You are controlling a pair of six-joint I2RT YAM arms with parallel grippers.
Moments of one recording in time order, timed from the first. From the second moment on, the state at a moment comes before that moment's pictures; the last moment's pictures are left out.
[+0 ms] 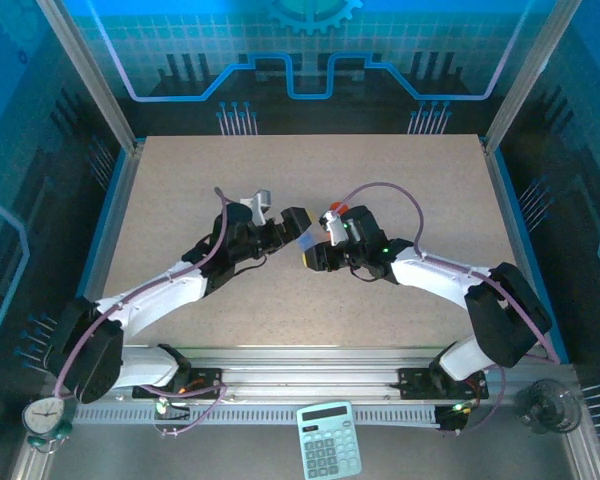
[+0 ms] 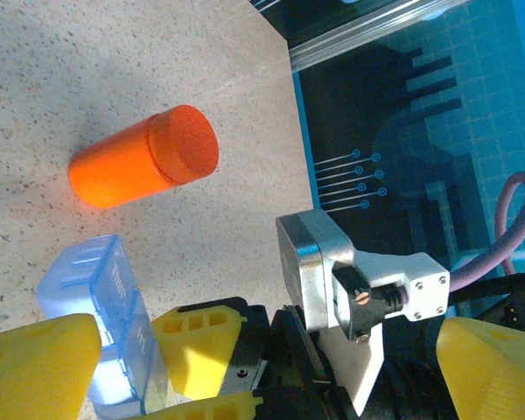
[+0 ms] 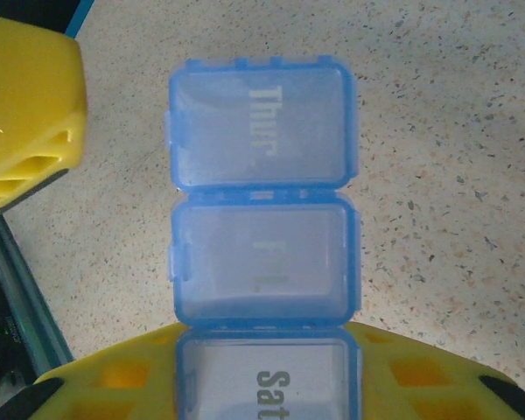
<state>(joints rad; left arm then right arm) -0.56 1.29 0.75 0.21 0.28 -1.06 0.63 1.51 0.85 -0.07 -0.38 0.41</state>
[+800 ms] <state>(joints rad) -0.57 1.33 0.75 0.24 0.28 -1.06 0.64 1.51 0.85 -0.05 -0.40 0.43</state>
